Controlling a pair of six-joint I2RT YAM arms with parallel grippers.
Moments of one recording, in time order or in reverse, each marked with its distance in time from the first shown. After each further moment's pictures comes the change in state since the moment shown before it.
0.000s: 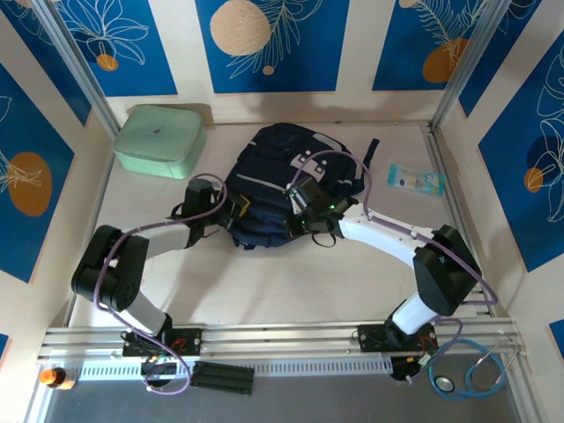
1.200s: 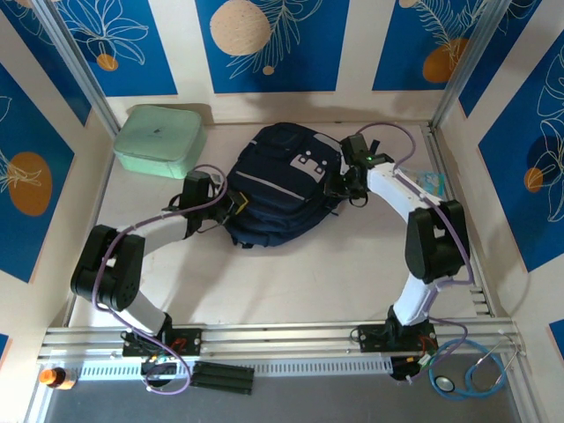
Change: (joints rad) left arm 0.028 -0.002 0.095 -0.200 0.037 0.230; right arm -0.446 0.171 0.246 -0.183 -0.092 -0.042
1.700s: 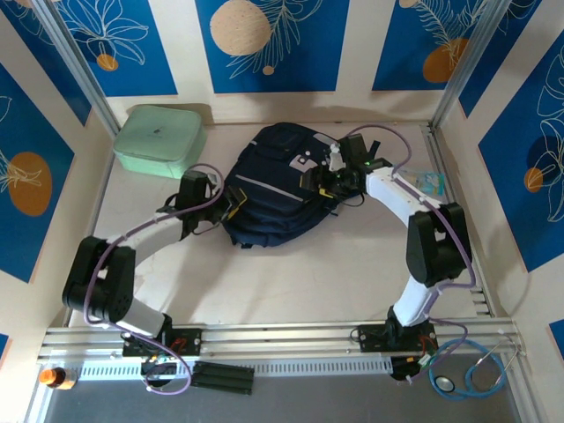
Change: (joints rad) left arm -0.017 -0.101 0.010 -0.147 -0.068 0.085; right arm 0.029 0.025 -0.016 0.183 -0.363 0.122
